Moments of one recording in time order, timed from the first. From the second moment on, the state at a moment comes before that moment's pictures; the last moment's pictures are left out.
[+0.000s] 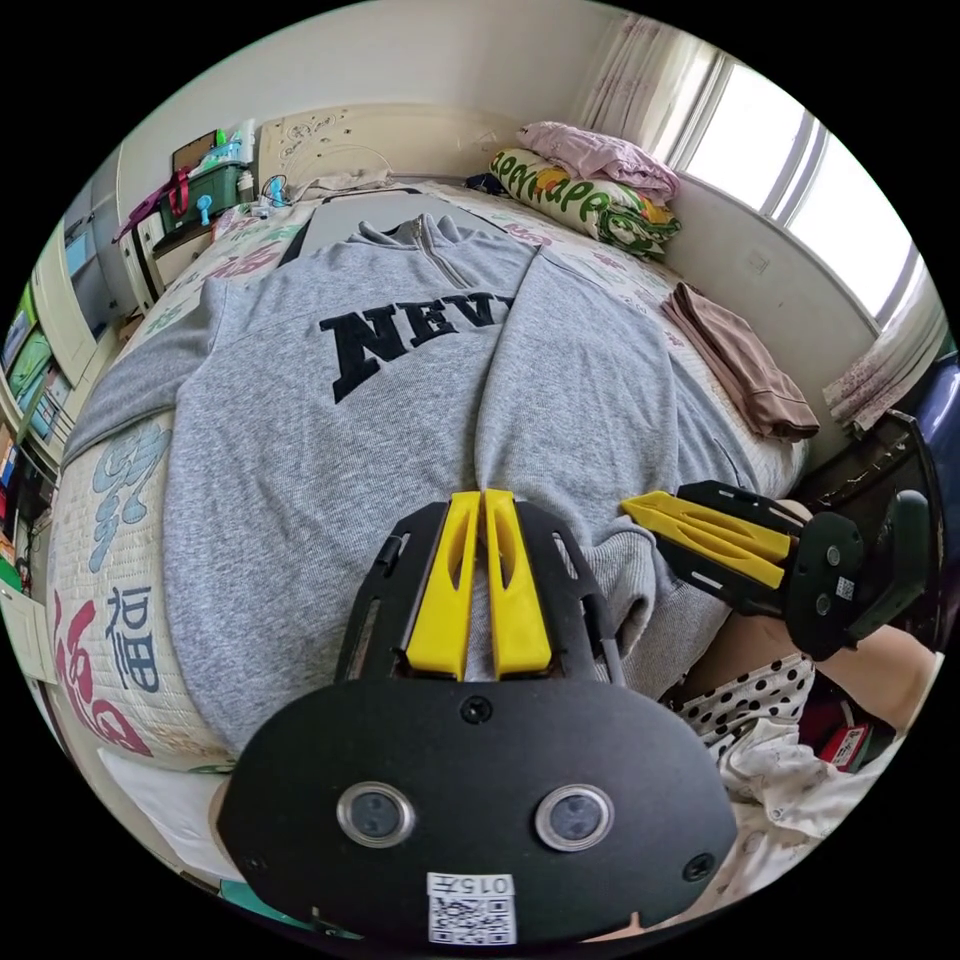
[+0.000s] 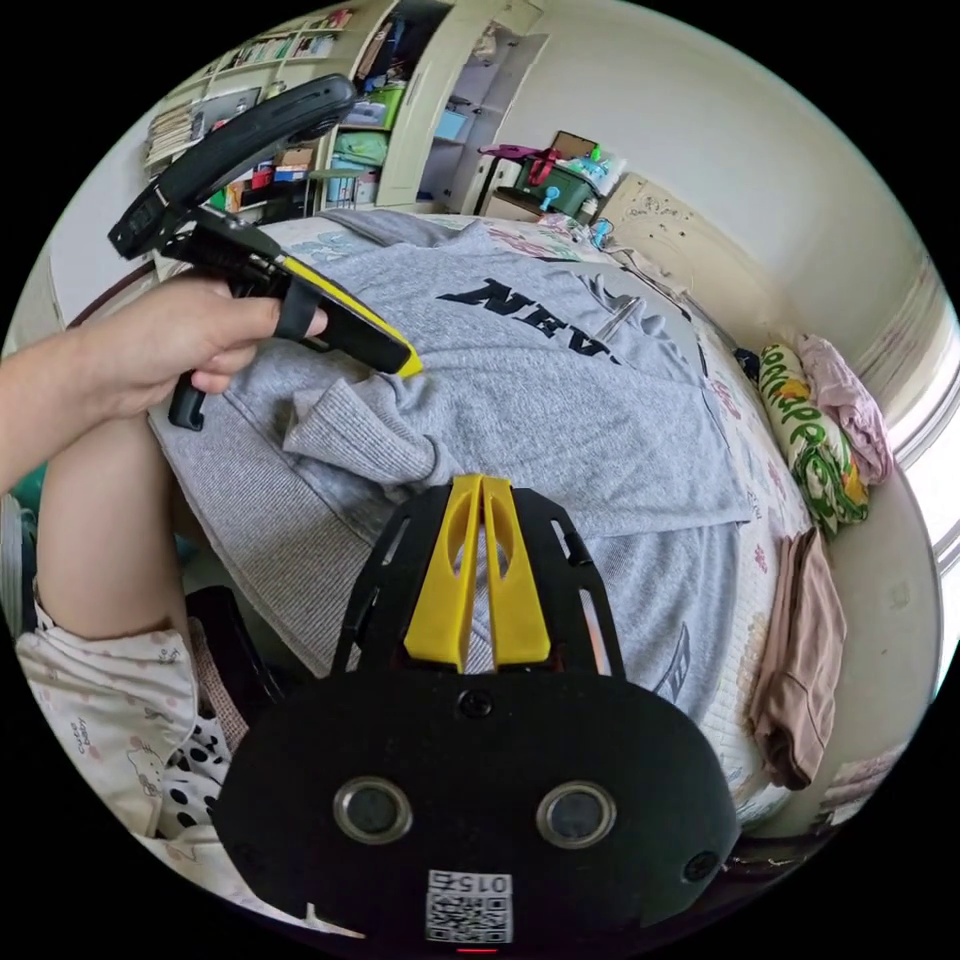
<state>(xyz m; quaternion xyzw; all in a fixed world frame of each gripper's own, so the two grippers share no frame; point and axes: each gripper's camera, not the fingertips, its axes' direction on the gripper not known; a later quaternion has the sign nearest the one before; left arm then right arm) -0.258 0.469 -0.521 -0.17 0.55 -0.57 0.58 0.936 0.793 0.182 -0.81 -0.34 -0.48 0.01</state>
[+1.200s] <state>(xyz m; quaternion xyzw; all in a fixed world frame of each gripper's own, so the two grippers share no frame) -0.104 1.091 -0.572 -0.18 0.25 -0.92 0.23 0.856 0.929 0.380 -0.92 -0.22 -0.33 -0.01</state>
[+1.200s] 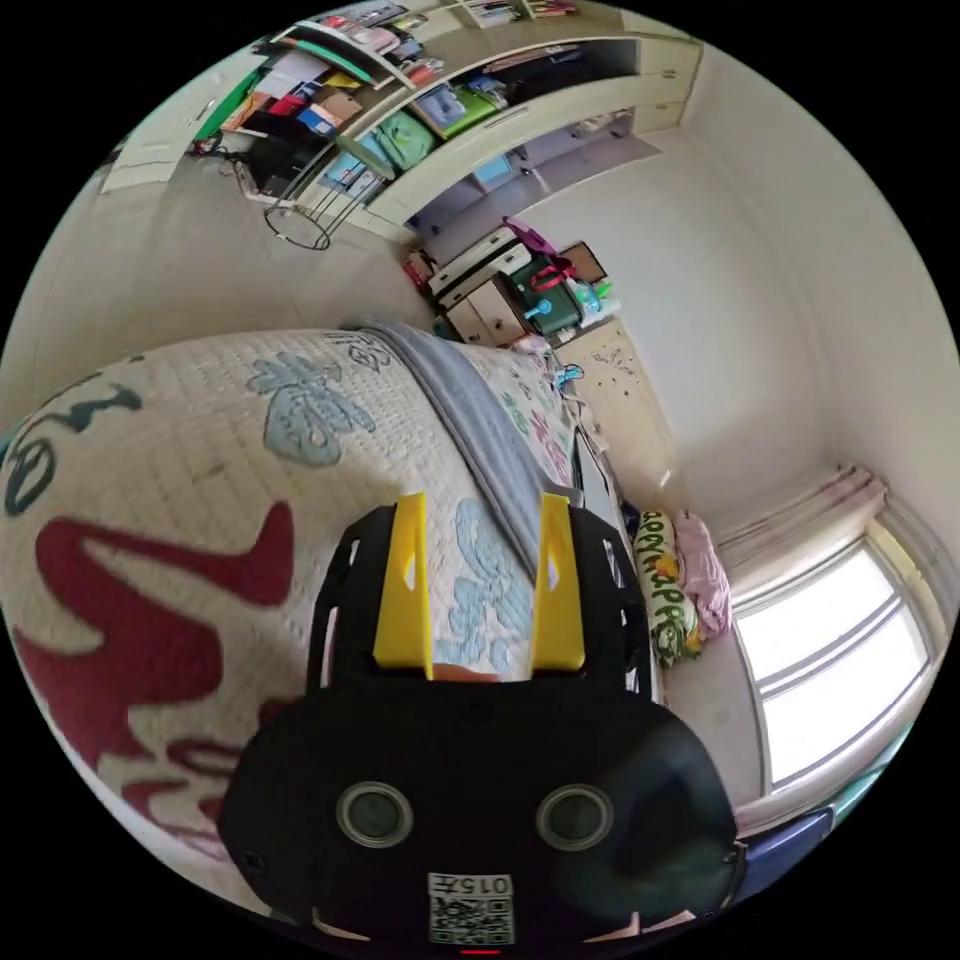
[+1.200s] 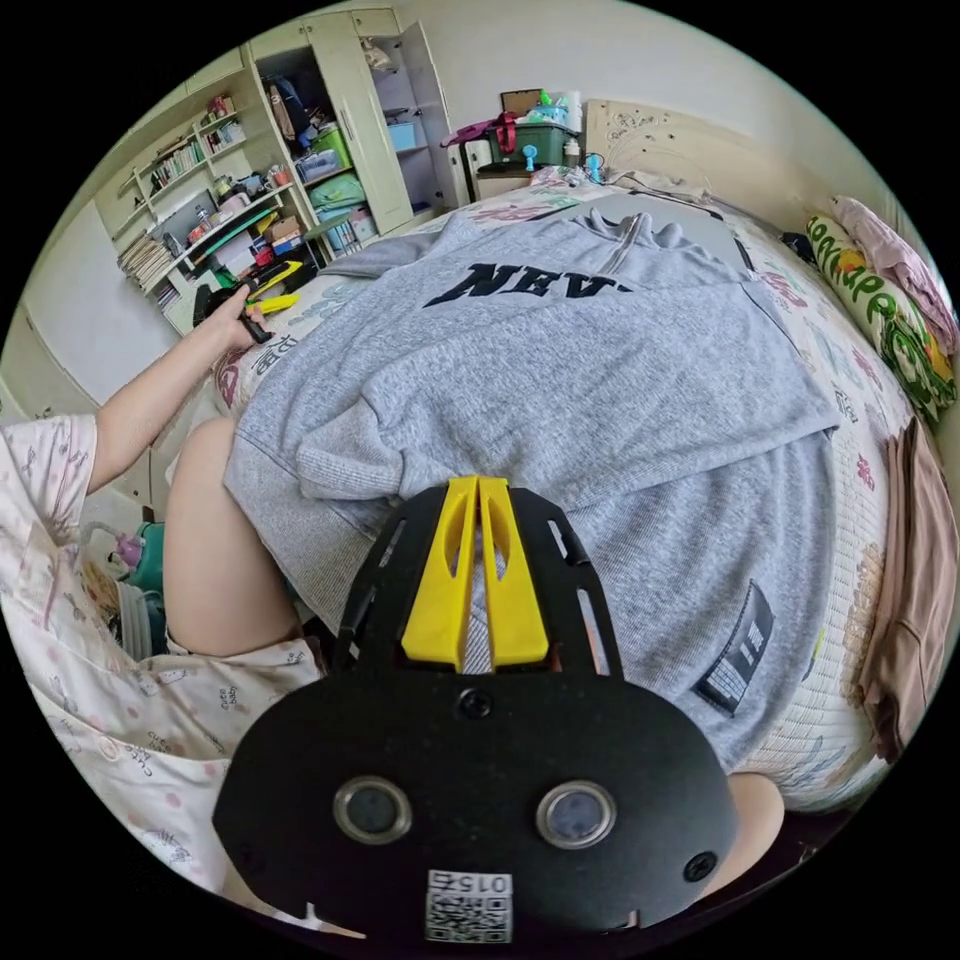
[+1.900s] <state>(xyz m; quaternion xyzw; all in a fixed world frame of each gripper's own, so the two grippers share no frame) -0.390 0.611 -0.507 0.12 0.37 -0.59 0.71 0.688 0.999 0.435 -0.94 -0.16 -0.30 0.00</state>
